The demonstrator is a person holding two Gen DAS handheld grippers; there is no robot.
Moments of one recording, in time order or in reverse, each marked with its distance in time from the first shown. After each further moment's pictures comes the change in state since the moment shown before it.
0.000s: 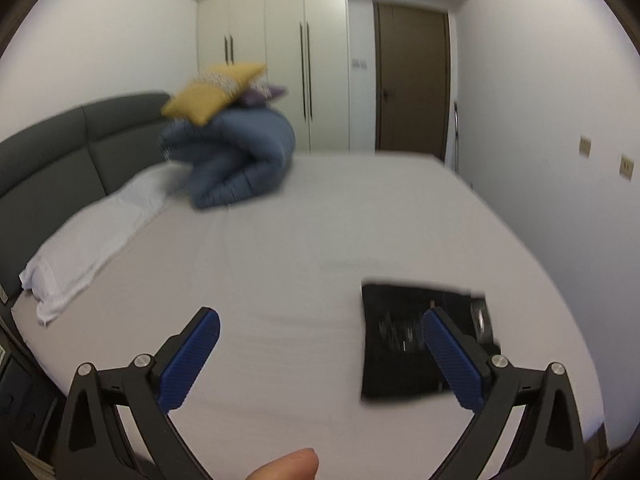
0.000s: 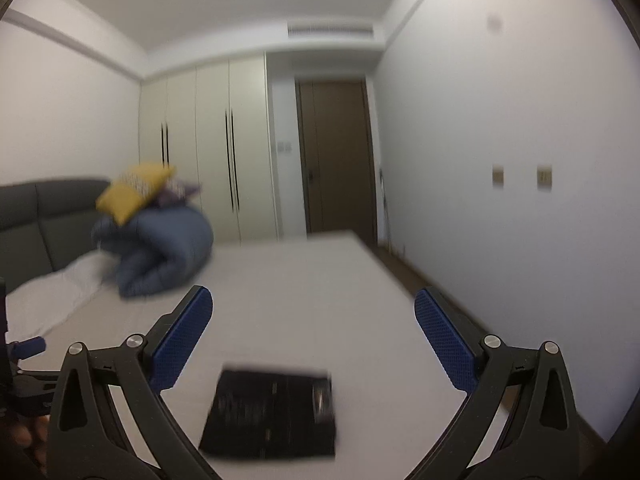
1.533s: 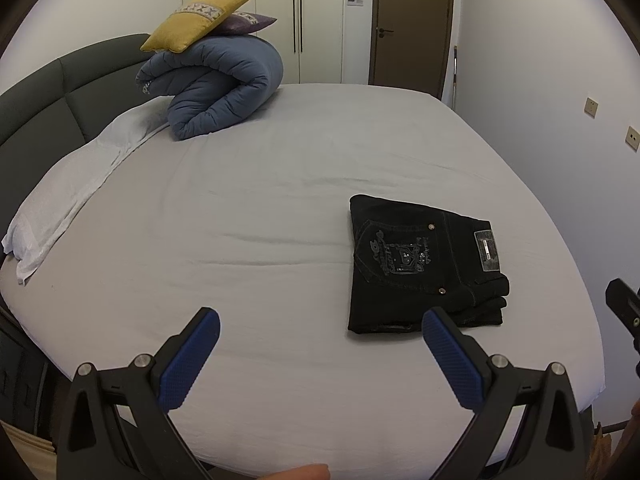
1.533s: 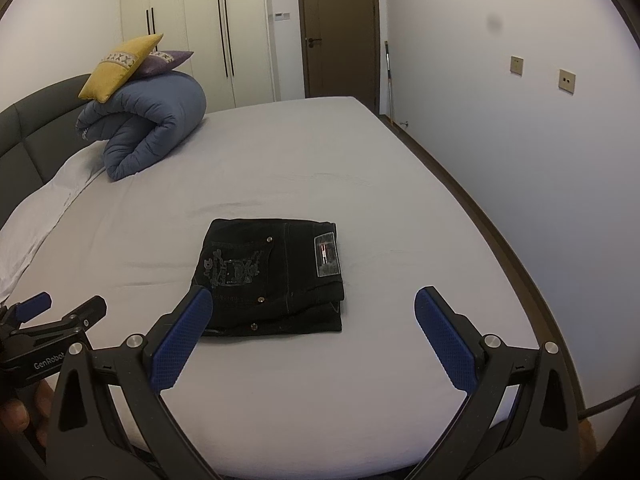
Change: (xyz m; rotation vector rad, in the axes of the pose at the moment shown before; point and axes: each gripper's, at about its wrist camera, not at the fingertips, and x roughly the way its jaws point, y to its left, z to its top) left arm 0.055 -0.013 -0.062 -0.008 0.200 -0.044; right arm 0.093 0.014 -0.103 -0.039 0.434 -0.001
